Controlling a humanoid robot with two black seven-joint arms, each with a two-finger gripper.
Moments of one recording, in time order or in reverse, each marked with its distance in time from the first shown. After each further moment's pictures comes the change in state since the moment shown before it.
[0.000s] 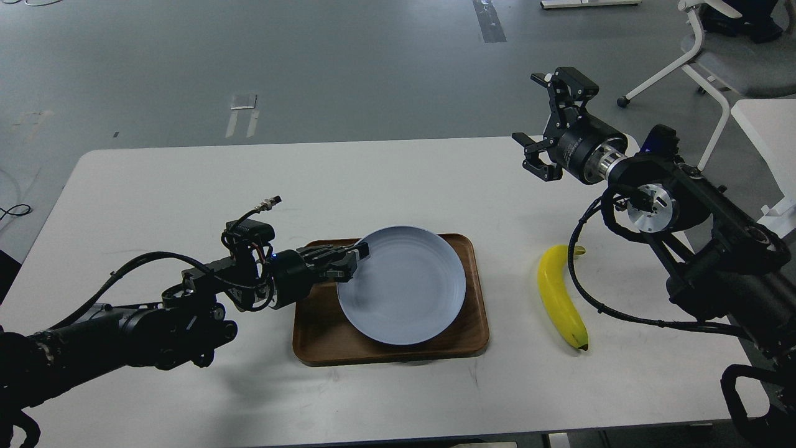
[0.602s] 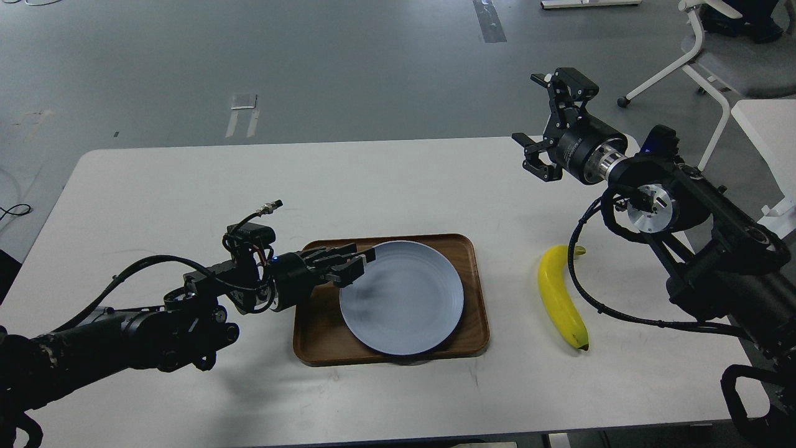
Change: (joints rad) left arm -0.001 -0.002 -0.010 0.001 -0.023 -0.003 0.000; right arm -0.002 0.000 0.000 0.000 0.000 0.000 0.000
